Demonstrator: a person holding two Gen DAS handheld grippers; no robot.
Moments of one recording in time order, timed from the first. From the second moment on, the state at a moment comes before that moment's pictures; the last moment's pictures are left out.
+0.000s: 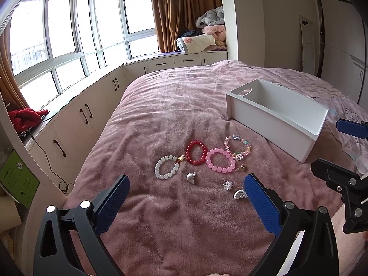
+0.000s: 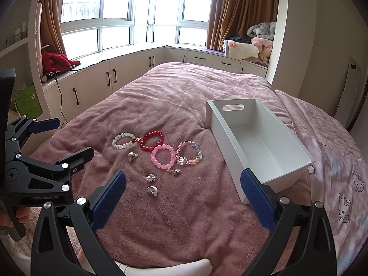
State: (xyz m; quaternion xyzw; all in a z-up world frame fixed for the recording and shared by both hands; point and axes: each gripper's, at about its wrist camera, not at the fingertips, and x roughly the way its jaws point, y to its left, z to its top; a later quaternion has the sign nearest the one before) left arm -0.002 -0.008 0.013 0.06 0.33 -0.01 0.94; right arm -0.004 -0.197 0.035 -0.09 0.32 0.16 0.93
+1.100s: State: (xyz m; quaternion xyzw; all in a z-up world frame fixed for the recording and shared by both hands) left arm 0.001 0.001 -0.001 0.06 0.35 -0.01 0.94; right arm -0.001 -0.194 0.023 -0.09 0.34 0.18 0.92
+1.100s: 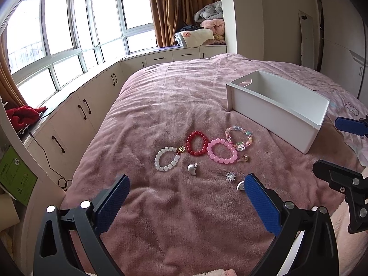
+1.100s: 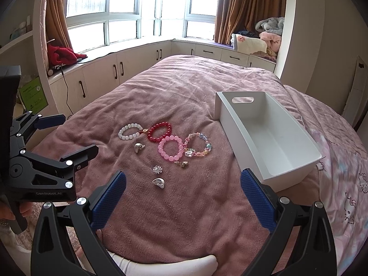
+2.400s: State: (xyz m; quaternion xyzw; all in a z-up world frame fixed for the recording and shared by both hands) left arm 0.185 0.104 -0.125 -0.09 0.53 0.01 0.85; right arm 0.176 -0.112 -0.089 -0.06 0.50 0.30 0.81
